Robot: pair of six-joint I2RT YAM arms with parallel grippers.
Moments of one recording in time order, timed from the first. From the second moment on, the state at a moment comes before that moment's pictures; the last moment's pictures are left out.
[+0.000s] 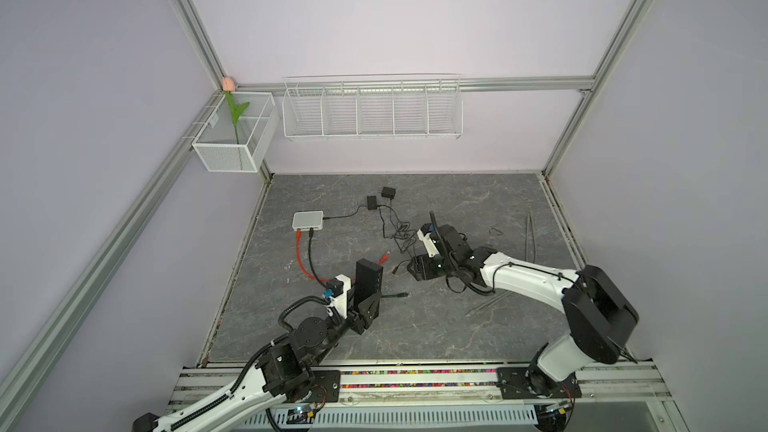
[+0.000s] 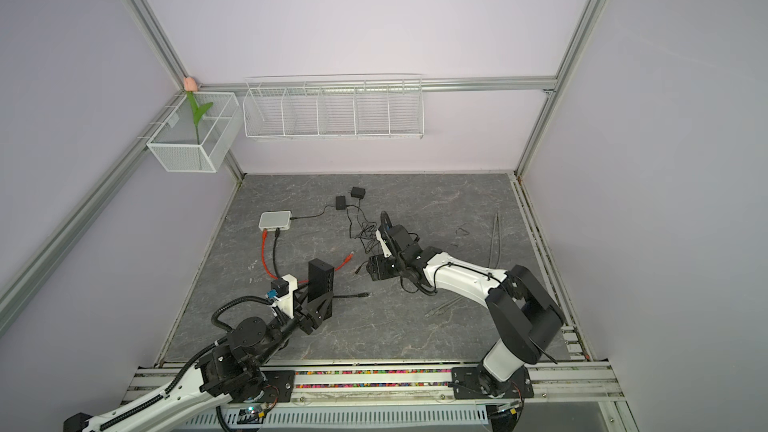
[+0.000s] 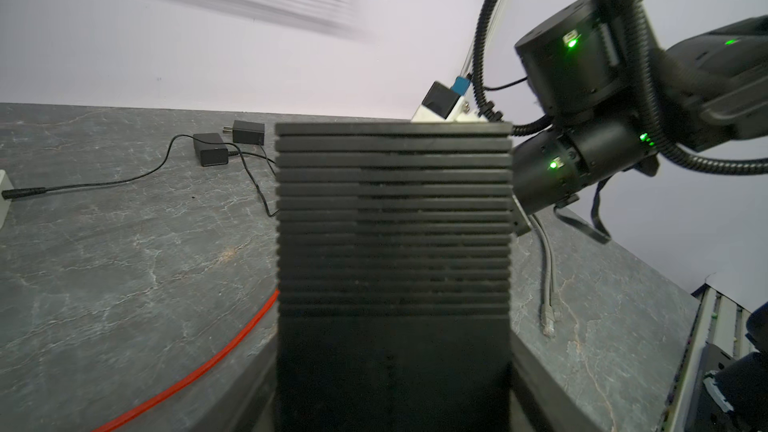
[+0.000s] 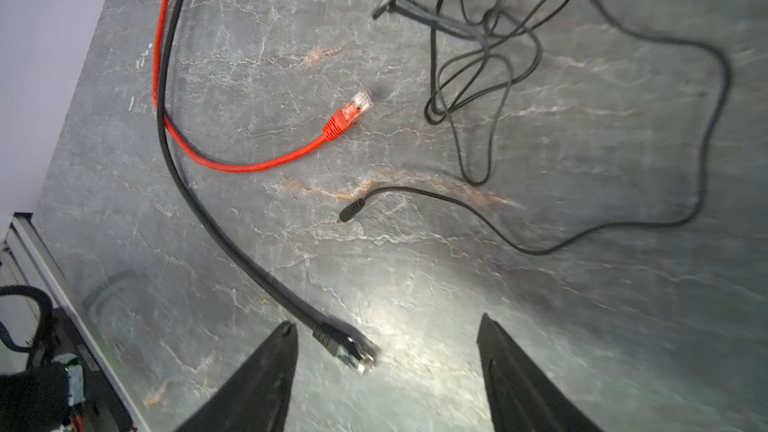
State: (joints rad) left arm -1.05 0.21 0.08 0.04 -0.34 -0.33; right arm 0.77 1.65 0.97 -0.20 -0.15 0.51
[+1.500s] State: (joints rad) left arm -1.04 0.04 0.09 -0.12 -0.37 -0.34; right arm 0.87 1.99 1.06 0.16 0.05 0.92
